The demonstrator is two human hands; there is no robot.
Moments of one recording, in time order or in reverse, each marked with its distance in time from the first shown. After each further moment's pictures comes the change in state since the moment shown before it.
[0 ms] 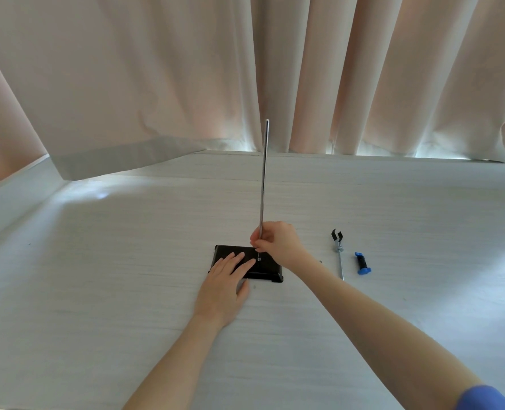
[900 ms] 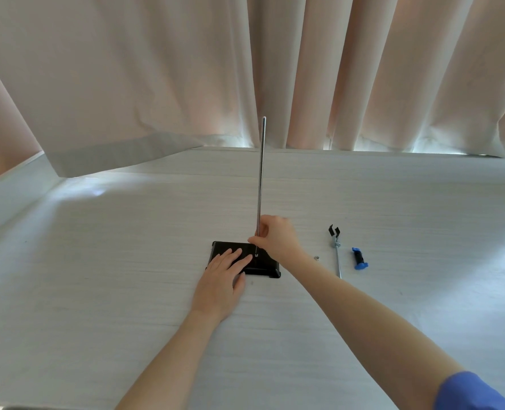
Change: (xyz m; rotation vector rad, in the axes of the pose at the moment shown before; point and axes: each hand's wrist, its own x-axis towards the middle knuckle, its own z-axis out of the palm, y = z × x) left_hand 0.001 0.000 -0.001 -0.045 0.001 -0.037; right_hand 0.005 -0.002 0.003 -0.288 0.102 0.001
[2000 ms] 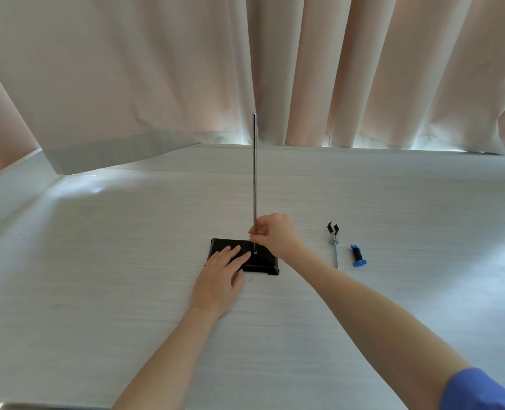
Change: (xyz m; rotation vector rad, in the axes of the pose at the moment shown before) left_hand 0.000 0.003 -0.002 -0.013 -0.010 -0.018; right_hand 0.000 0.005 -0.005 0.047 -0.078 -0.055
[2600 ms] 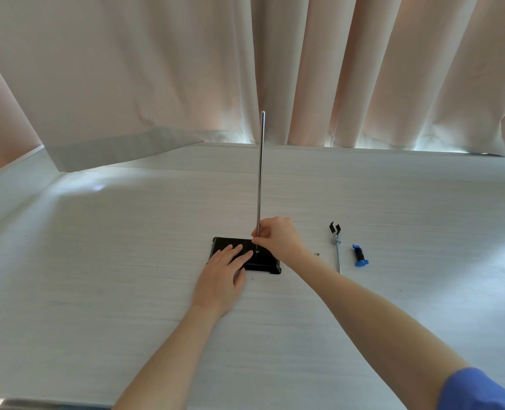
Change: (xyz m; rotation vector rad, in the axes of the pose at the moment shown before) left_hand 0.000 0.000 -0.001 -0.011 0.013 0.012; right_hand -0.001 0.007 0.008 -0.004 -0.008 0.036
